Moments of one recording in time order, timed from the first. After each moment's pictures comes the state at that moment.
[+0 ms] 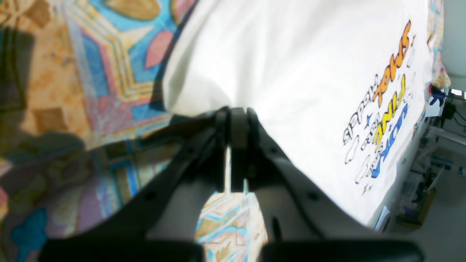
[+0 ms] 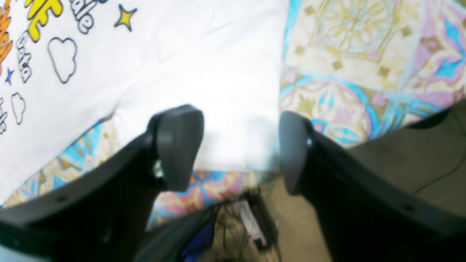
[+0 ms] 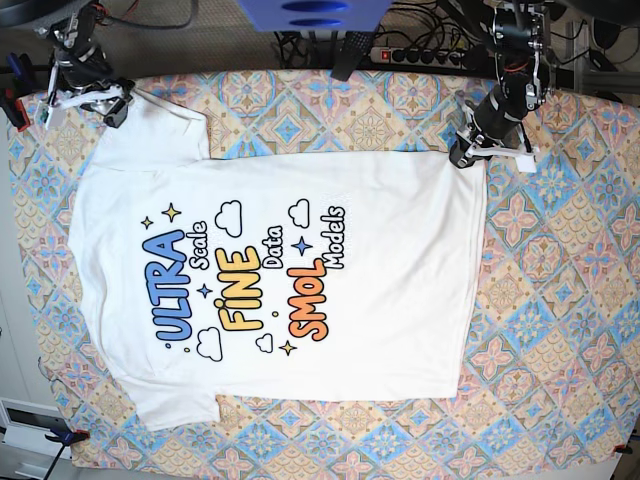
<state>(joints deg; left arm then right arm) 22.6 -11.7 -13.2 81.1 -63.2 0.9 32.7 -42.5 11.9 28.2 100.9 43.0 2.5 -32.2</state>
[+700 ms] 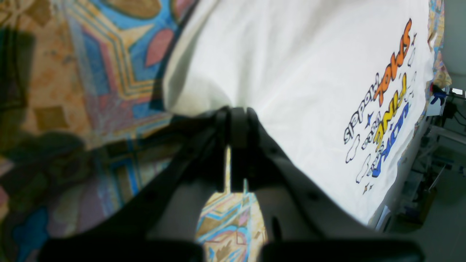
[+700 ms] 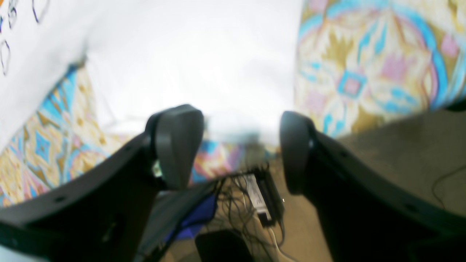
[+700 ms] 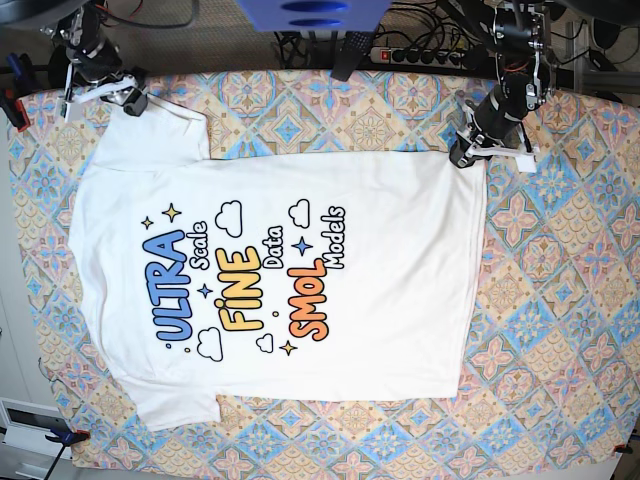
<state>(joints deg) 22.8 -11.7 -13.2 81.1 -63.2 0.9 32.7 -37.1 10.5 29.3 90.7 42.8 16.5 -35.2</state>
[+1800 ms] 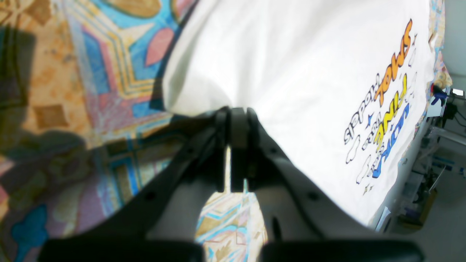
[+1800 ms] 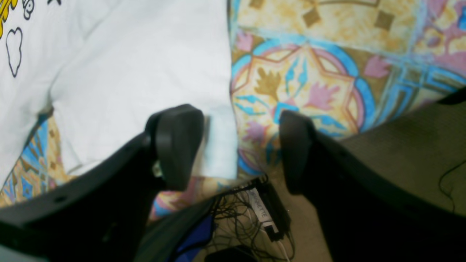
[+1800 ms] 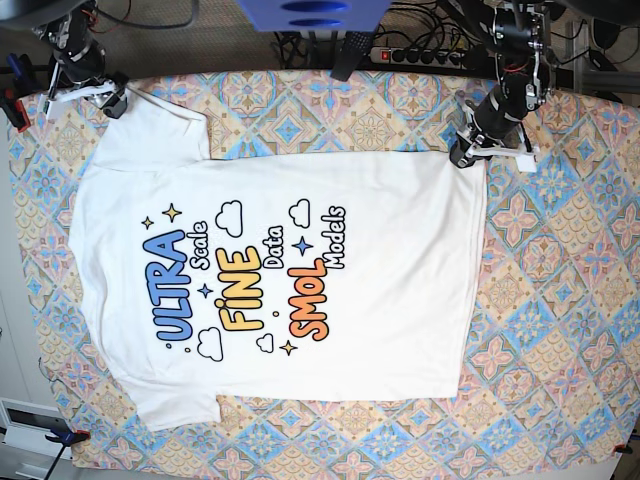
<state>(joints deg) 22.8 -11.7 -13.2 81.1 -63.2 0.9 32.7 -33.2 10.9 35.2 81.5 43.0 19.0 -34.2</state>
